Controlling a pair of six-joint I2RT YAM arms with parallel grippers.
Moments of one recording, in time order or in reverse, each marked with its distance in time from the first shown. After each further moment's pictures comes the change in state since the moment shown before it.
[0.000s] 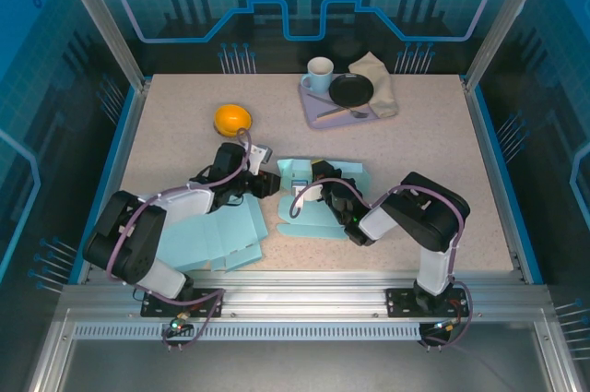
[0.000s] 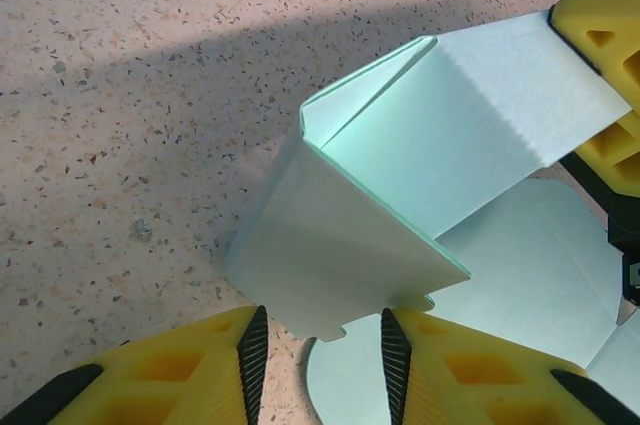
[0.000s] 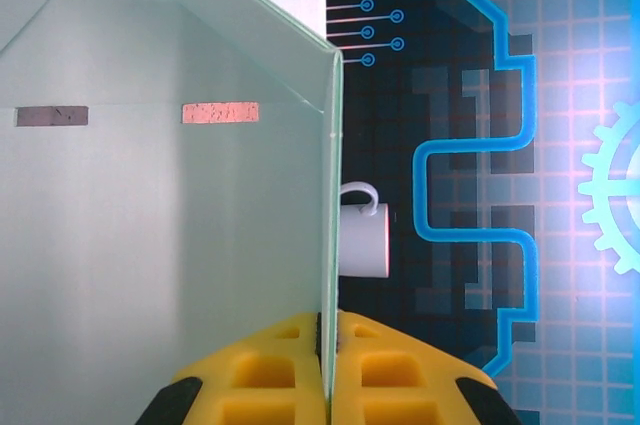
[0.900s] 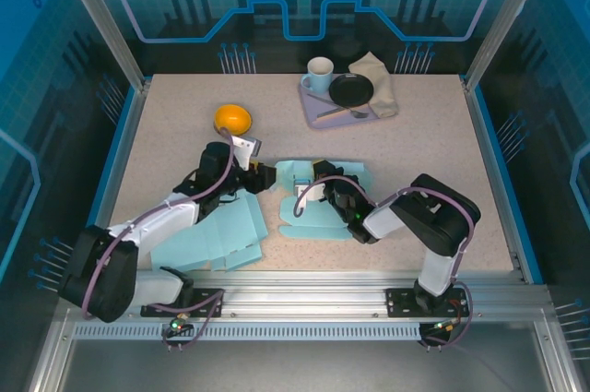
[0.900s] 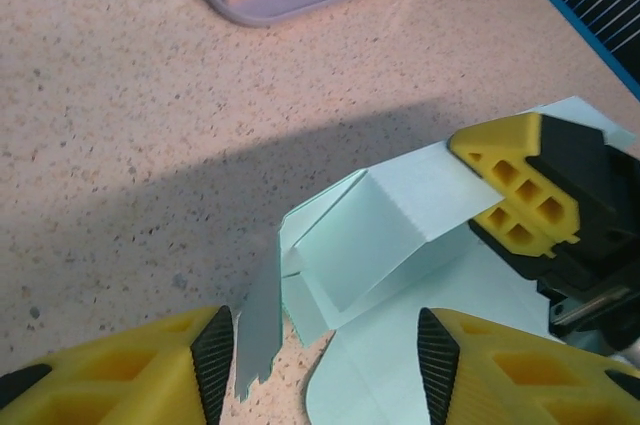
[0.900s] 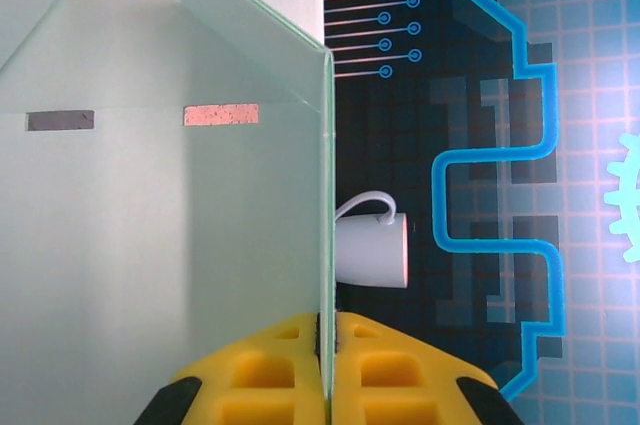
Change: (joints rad) left arm 0.003 -0.227 -0.045 -0.022 -0.088 -0.047; right arm -0.024 -0.068 -0.008 -0.105 -0.071 0.037
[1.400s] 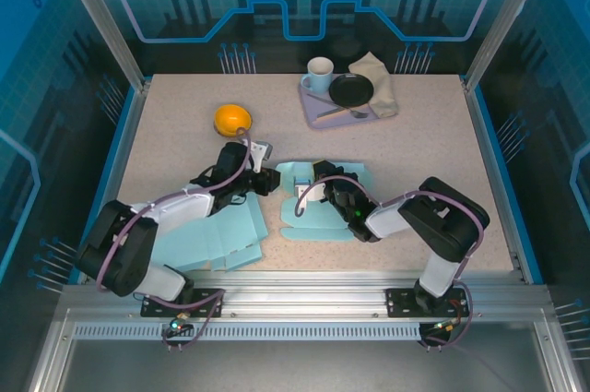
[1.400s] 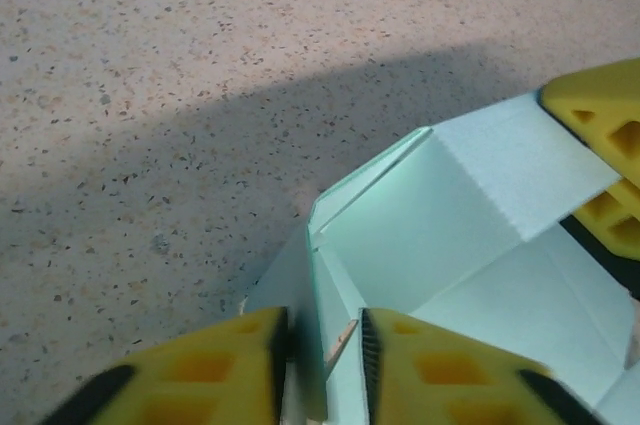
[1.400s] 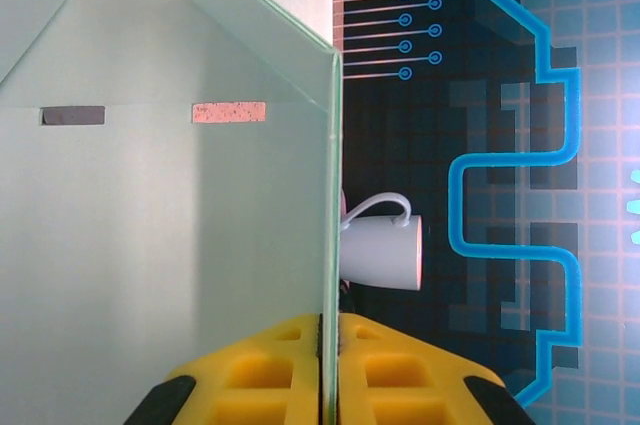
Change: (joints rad) left arm -0.075 0.159 0.064 -0.027 -0.078 -0.035; right arm 0.000 -0.057 0.010 -0.119 -0.007 0.008
